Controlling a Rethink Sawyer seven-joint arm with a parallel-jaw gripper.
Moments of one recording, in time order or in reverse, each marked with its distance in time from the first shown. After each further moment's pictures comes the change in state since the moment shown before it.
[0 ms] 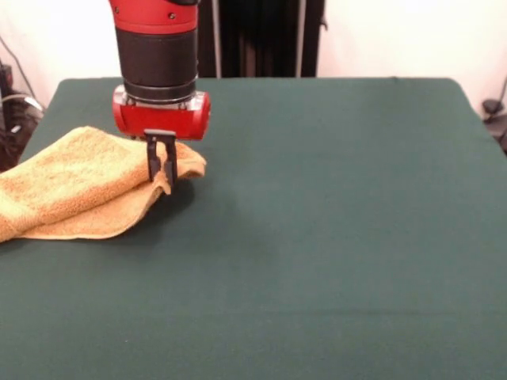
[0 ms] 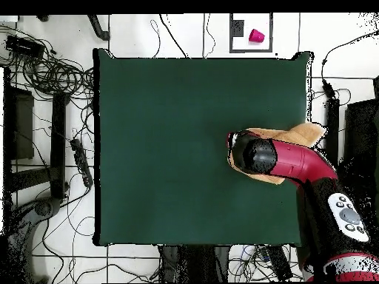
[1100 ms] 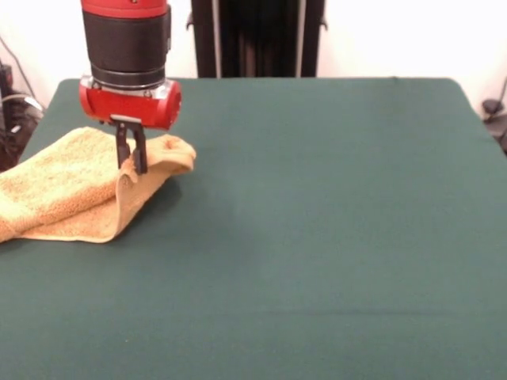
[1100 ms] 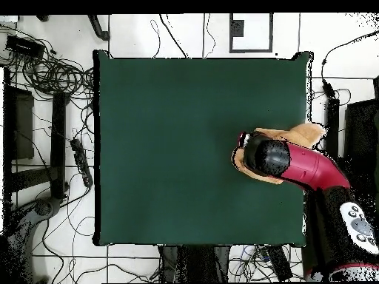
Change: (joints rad) arm 0.019 -0.013 -0.088 -0.007 0.097 0.000 0.000
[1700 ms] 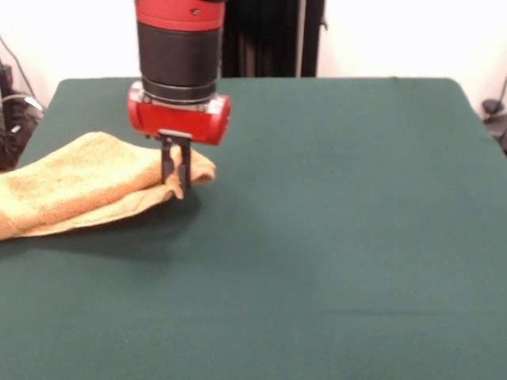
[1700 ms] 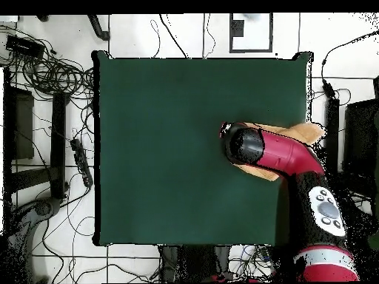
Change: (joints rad) arm 0.154 0.040 -0.078 -0.063 0.096 0.000 0.000
